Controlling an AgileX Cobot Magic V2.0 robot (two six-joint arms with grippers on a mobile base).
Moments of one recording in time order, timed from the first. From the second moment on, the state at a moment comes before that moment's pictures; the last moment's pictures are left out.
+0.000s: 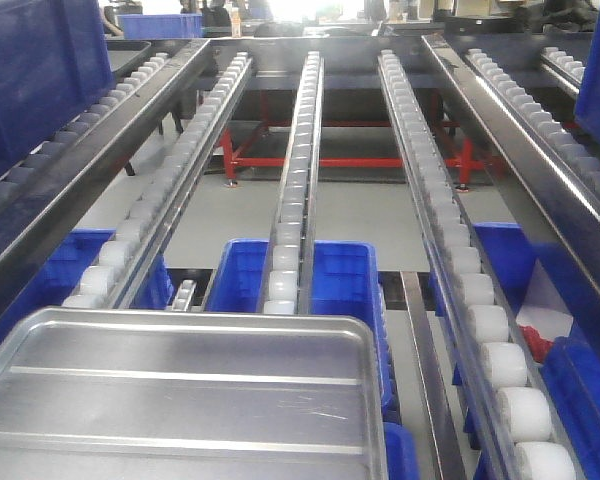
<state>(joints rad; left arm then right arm) -0.17 0.33 -0.59 -0.07 0.53 -0.09 0.07 0.25 -0.56 0.30 0.51 0.00</state>
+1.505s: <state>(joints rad) -0.36 0.88 -0.70 -0.45 0.78 0.36 0.77 1.36 -0.90 -0.18 0.76 0.67</state>
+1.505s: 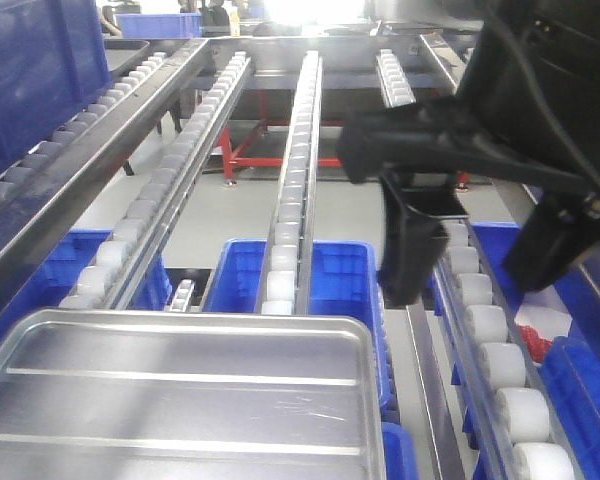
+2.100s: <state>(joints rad) -0.46 1.27 -0.86 -0.16 0.94 -0.09 0.88 1.55 -0.96 -0.30 0.76 0.99</state>
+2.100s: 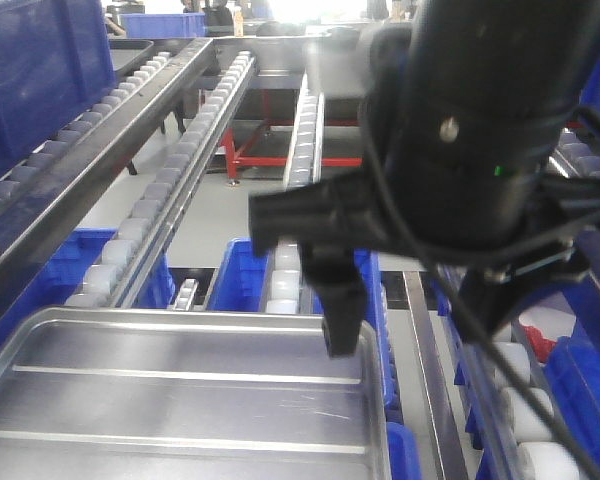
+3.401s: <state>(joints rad) -0.52 1.46 -0.75 0.04 0.66 -0.35 0.88 1.71 -0.97 -0.24 0.67 0.97</state>
